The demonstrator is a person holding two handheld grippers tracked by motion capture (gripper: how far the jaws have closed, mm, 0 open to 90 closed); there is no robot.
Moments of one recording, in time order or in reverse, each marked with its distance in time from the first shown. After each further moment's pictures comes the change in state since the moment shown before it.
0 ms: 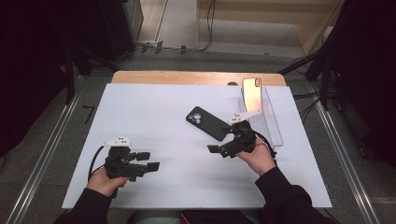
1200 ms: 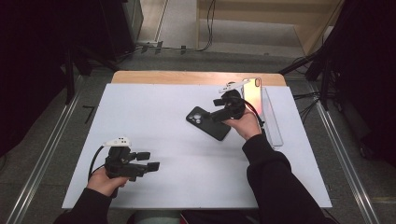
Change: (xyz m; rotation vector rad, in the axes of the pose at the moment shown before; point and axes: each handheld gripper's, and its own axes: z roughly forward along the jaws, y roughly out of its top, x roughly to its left) left arm 0.001 0.001 0.000 -0.003 -0.008 0.004; right arm -0.062 0.069 0.032 -0.039 -0.053 -0.015
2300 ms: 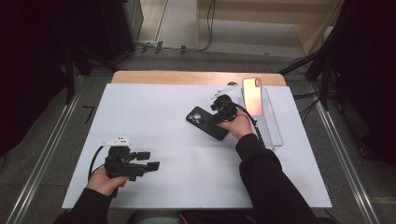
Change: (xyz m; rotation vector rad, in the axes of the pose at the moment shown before) left arm 0.000 0.000 0.000 -0.007 -0.004 -0.002; right arm -0.018 -0.017 0.047 0.123 -0.045 -0.034
